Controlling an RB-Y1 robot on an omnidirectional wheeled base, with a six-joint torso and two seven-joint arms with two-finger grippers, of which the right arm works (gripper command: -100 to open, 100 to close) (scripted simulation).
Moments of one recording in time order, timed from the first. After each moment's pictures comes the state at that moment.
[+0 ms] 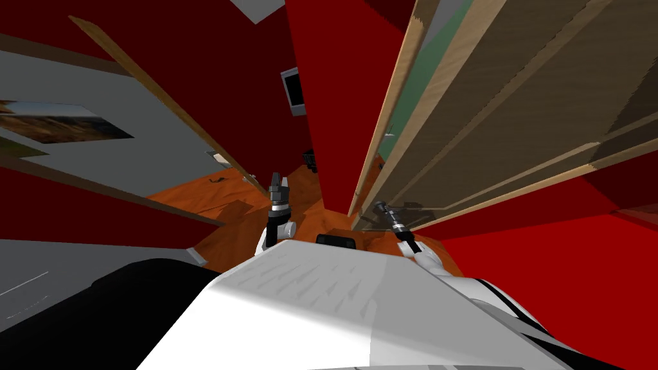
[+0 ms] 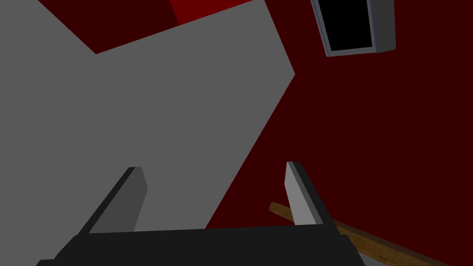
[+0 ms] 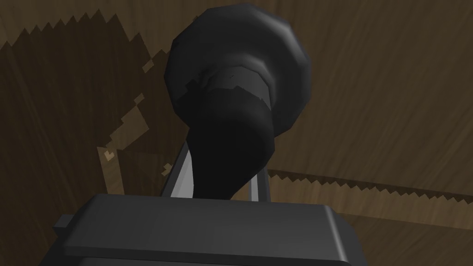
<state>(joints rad) -0.13 -0.51 0.10 -0.50 0.01 -0.99 -0.43</state>
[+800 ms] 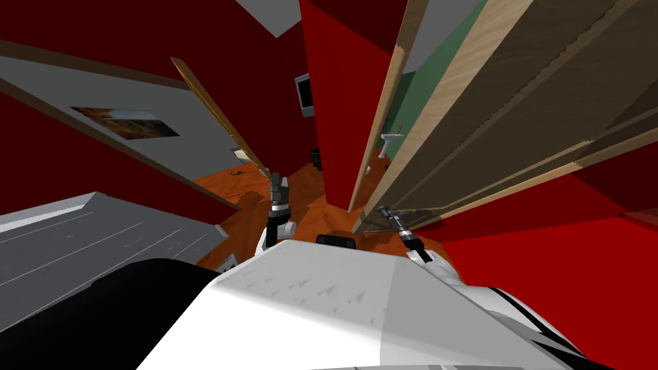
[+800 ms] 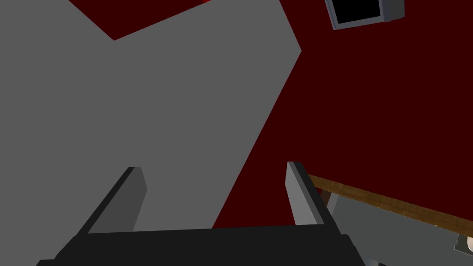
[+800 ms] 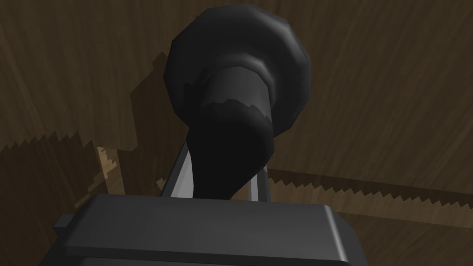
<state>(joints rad) -0.08 -0.57 0.14 -0.45 0.03 -1.12 -0.49</state>
